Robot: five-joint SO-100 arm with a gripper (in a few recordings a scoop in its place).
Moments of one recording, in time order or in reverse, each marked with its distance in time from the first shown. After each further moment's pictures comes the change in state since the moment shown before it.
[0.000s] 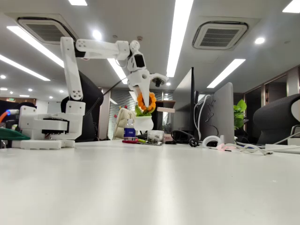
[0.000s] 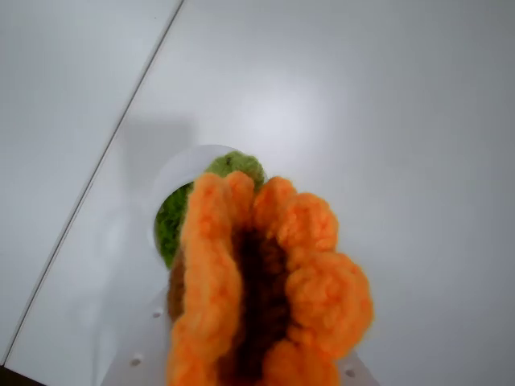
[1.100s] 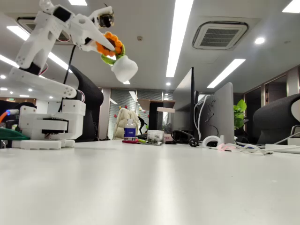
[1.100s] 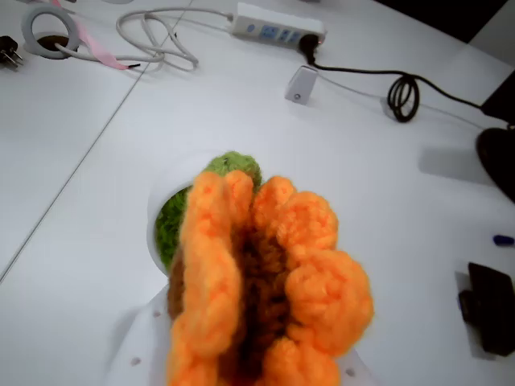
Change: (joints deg) arm 19.7 55.9 1.9 10.8 -12.5
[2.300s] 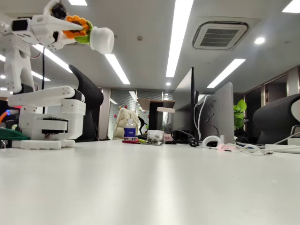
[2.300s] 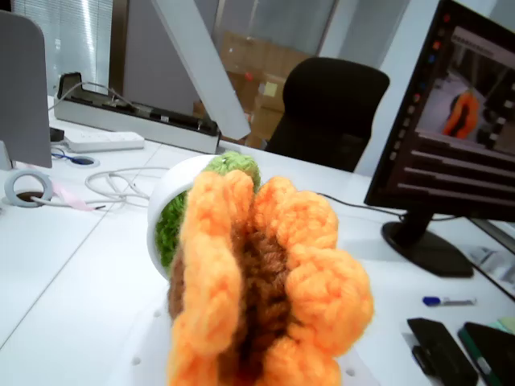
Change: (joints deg) arm 4.6 21.9 -4.5 -3.7 1.1
